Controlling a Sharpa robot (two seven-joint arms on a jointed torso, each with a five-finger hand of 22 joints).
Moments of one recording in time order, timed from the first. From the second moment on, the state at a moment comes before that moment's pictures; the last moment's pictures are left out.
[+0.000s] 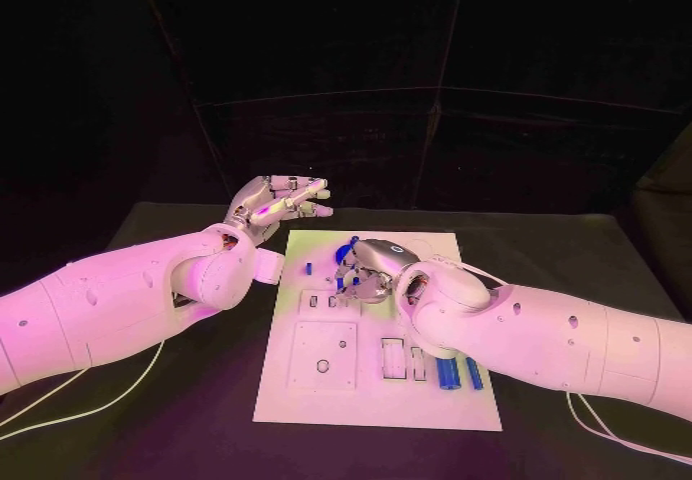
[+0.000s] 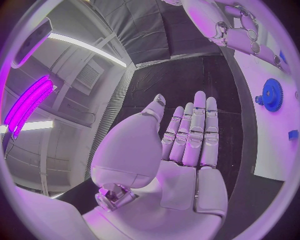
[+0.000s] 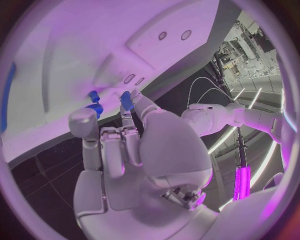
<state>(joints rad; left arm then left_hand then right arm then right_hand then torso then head) 1.21 -0.81 -0.02 1.44 -0.05 -0.26 0.48 1.34 0.03 0.06 0.10 0.05 0.94 0.23 0.09 0.07 1.02 0.18 0.11 0.07 1.17 0.12 0.18 0.20 0.18 0.89 0.23 0.27 0.10 1.14 -0.51 -0.04 1.49 -1.50 -0.36 -0.33 1.35 0.01 0.25 -0.04 0.06 1.07 0.13 0.13 0.07 1.47 0.04 1.47 1.31 1.47 -0.03 1.55 1.31 0.13 1.28 0.07 1.24 0.89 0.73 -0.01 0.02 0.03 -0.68</state>
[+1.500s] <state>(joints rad) 1.21 -0.81 -0.02 1.43 -0.05 -0.26 0.48 1.34 0.03 0.06 0.10 0.05 0.95 0.23 0.09 0.07 1.02 0.17 0.11 0.07 1.17 0.12 0.18 0.21 0.18 0.89 0.23 0.27 0.09 1.12 -0.51 -0.04 1.47 -1.56 -0.29 -0.34 1.32 -0.01 0.26 -0.04 0.07 1.08 0.13 0.13 0.07 1.47 0.04 1.45 1.31 1.47 -0.03 1.55 1.31 0.13 1.27 0.07 1.23 0.88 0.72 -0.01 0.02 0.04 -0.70</state>
